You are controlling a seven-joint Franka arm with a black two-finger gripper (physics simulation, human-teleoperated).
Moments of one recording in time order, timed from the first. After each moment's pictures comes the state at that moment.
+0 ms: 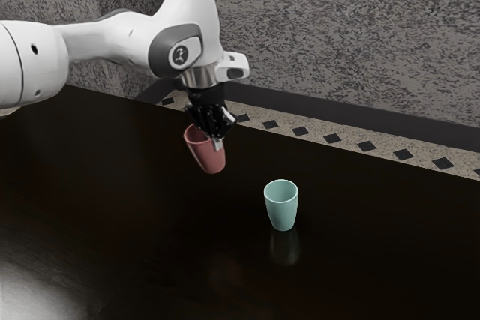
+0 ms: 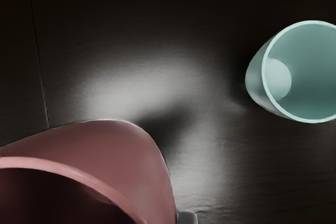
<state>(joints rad) -0.29 0.20 0.09 -1.68 -0.02 1.90 -0.04</state>
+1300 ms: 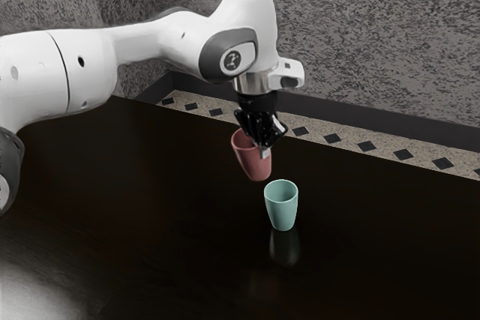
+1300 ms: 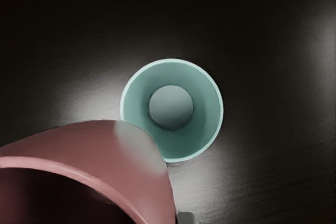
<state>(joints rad) -0.42 0.37 0.08 -1.46 -0.02 1.83 -0.04</state>
